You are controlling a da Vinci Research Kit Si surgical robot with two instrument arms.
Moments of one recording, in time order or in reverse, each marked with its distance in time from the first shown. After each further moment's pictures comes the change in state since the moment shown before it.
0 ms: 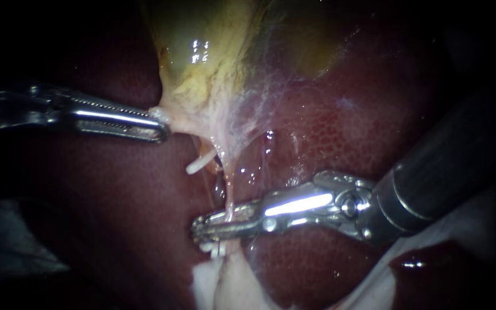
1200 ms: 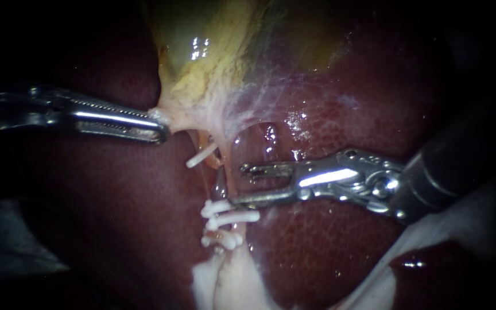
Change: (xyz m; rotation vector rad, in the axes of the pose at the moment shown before) right arm 0.002 0.000 -0.006 -0.394 -0.044 -0.436; left arm 0.000 0.000 0.000 0.001 0.000 0.001
